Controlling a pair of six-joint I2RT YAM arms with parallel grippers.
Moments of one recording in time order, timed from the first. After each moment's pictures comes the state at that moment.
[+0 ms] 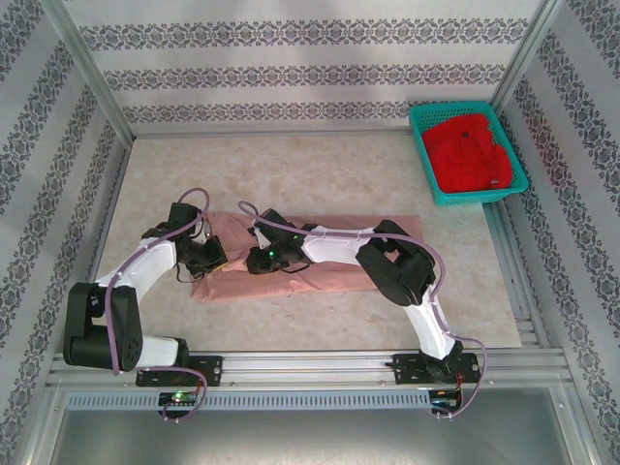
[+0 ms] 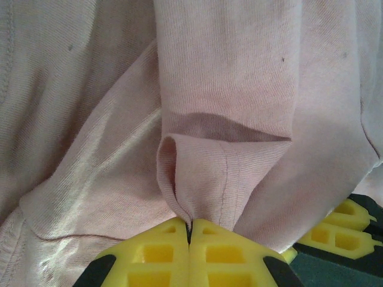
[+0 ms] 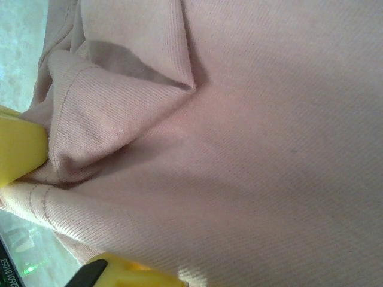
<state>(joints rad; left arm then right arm) -0.03 1.36 0.74 -0.62 0.37 -0.56 0.91 2.14 1.41 -0.21 -0.39 0.64</state>
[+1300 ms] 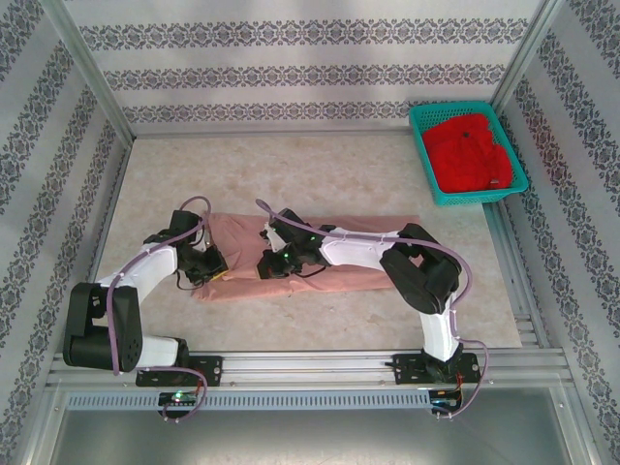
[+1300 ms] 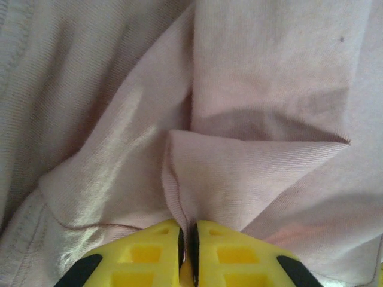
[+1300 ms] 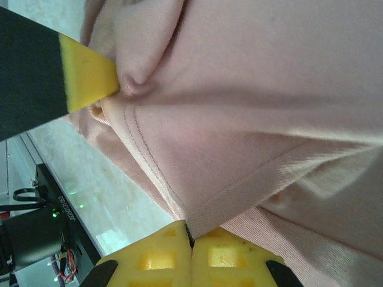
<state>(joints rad) -0.03 1.36 0.68 -0.61 0.35 -0.56 0.88 1.97 1.24 -0.23 -0.53 0.69</state>
